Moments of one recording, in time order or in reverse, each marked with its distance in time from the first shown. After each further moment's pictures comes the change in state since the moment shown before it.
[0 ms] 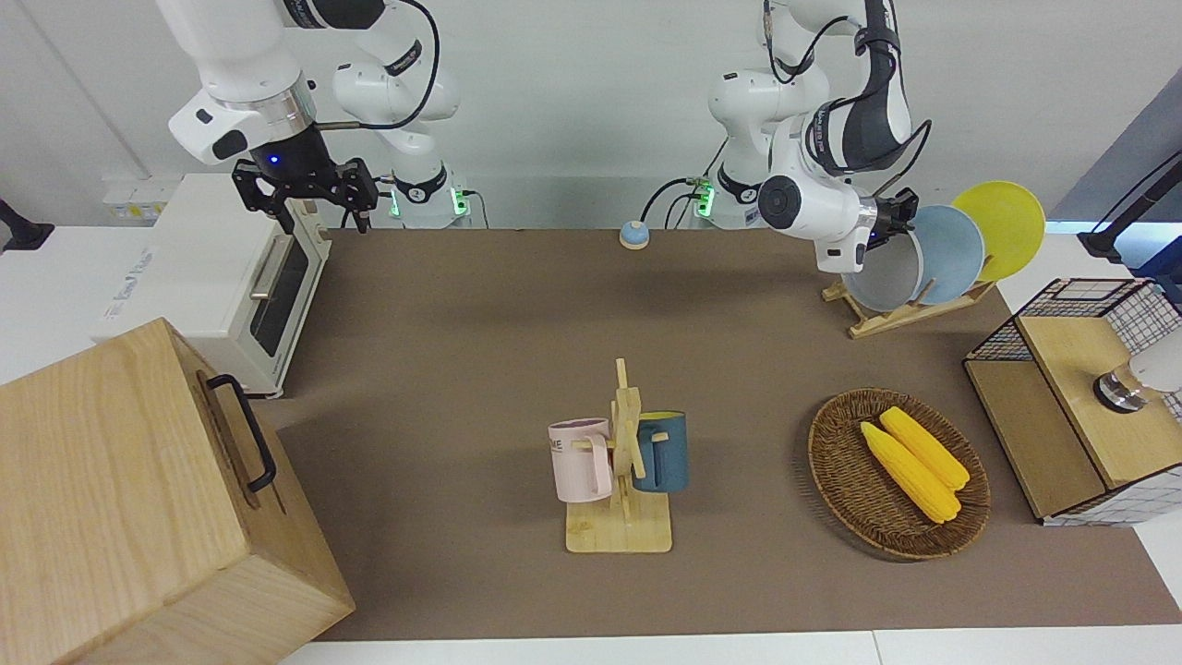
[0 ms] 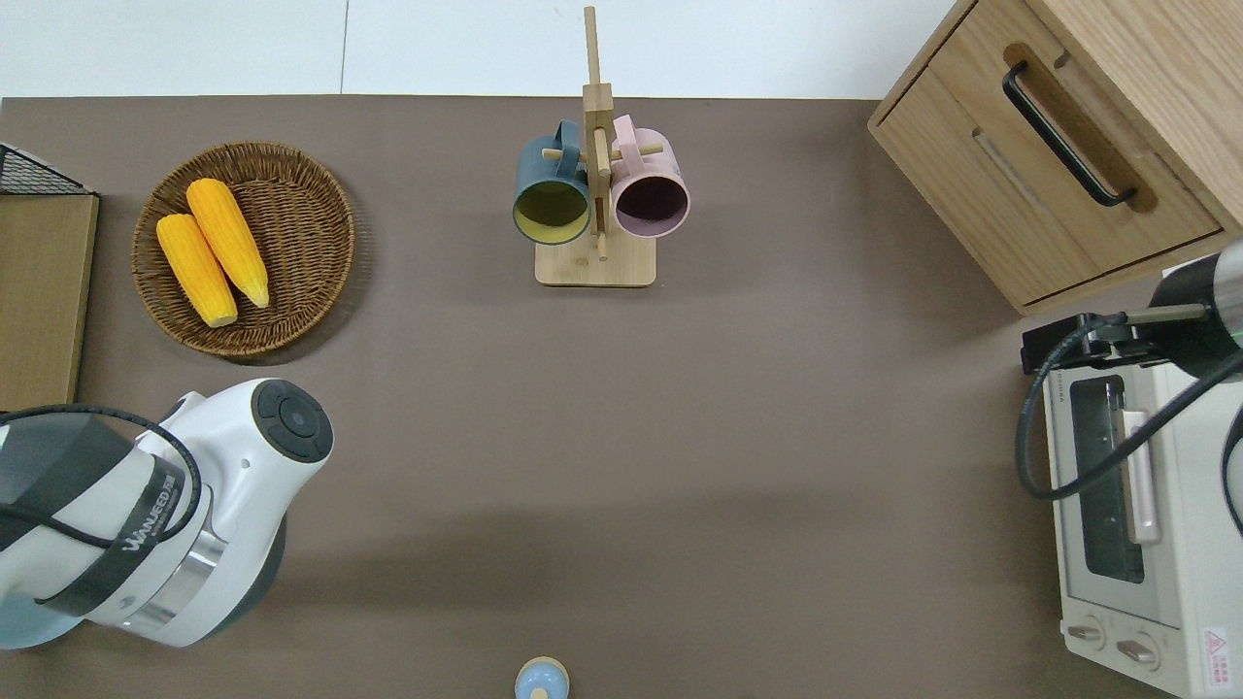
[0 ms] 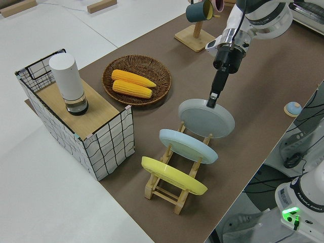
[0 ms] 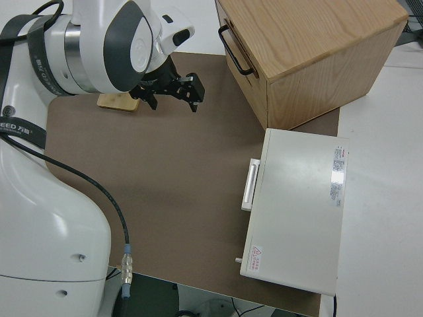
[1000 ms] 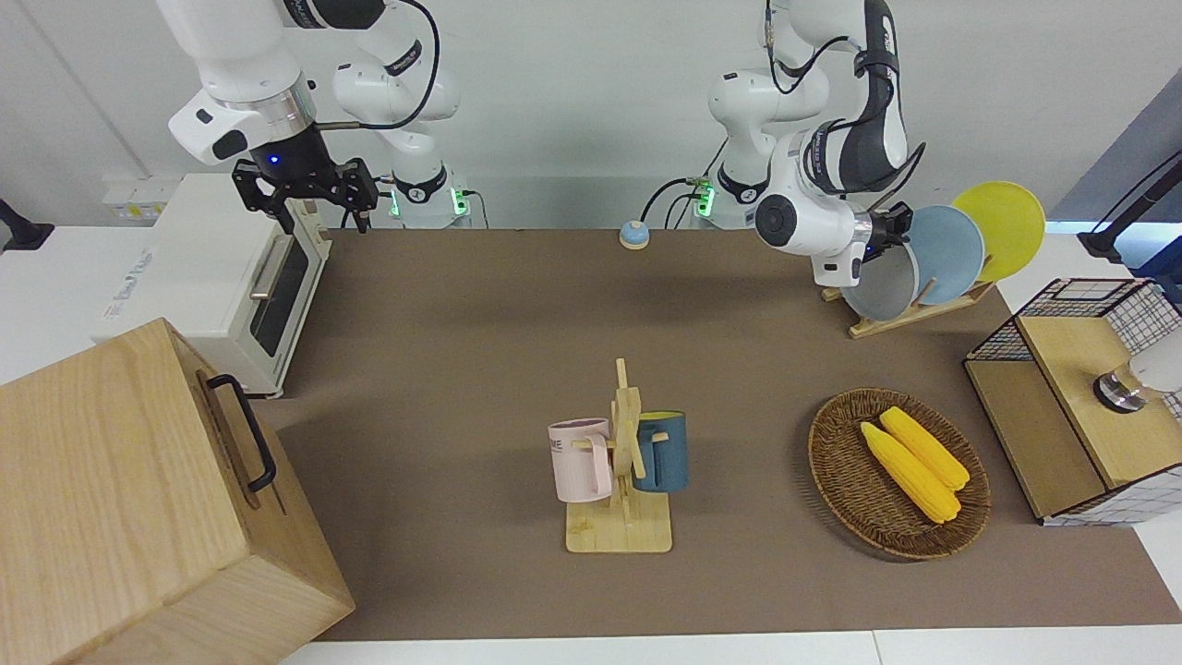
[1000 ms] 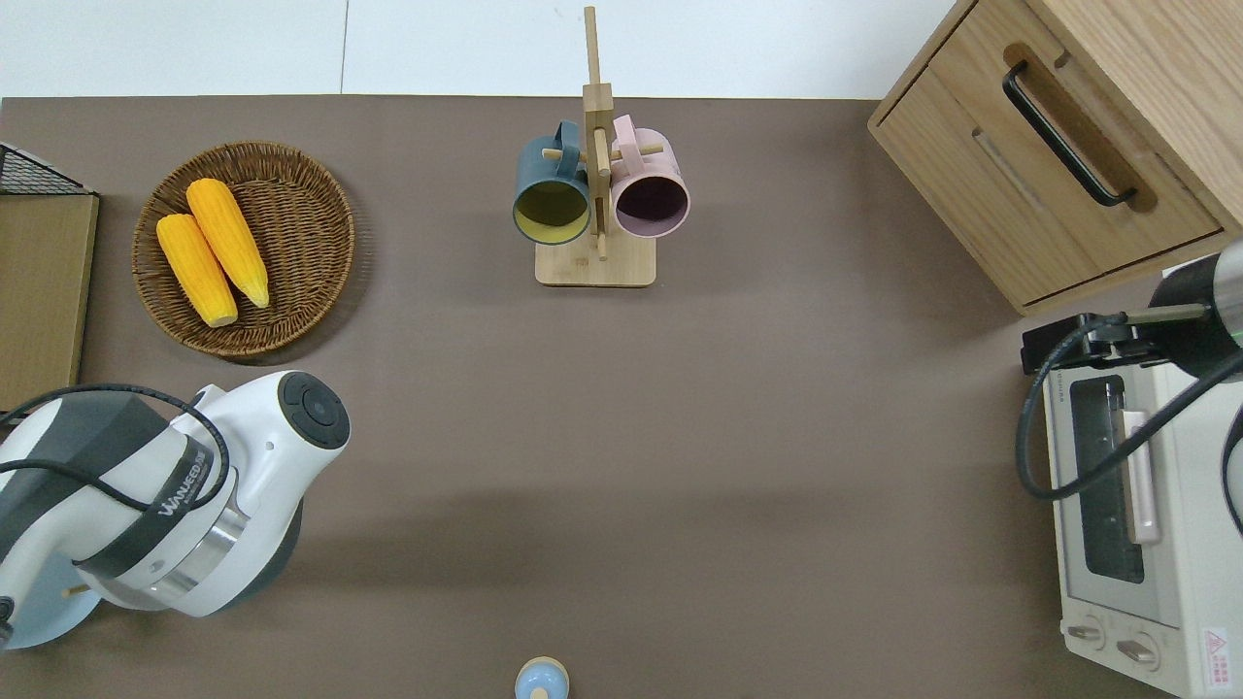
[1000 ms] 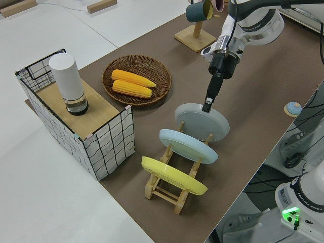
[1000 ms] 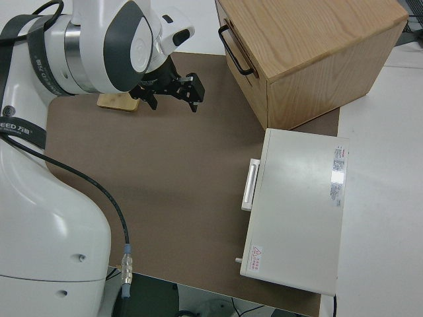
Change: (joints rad) left arm 0.000 0.055 0.003 0.000 0.024 0.017 -0.047; right arm 0.000 0.000 0.000 0.000 0.000 0.000 0.000
